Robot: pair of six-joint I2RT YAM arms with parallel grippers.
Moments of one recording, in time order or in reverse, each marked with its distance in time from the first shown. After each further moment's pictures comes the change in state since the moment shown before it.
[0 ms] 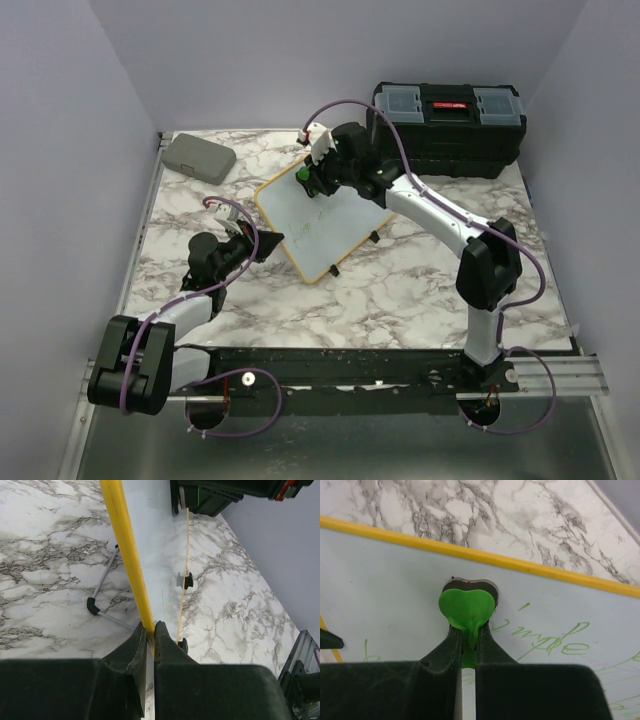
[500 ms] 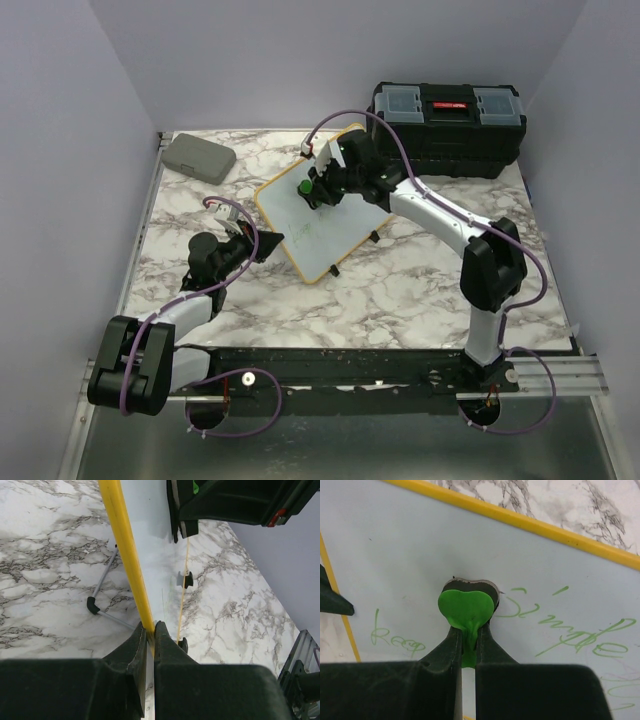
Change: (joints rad) left arm 0.000 -0.003 0.000 -0.005 0.001 0.000; right arm -0.024 0.001 -0.043 -0.005 -0.172 -0.069
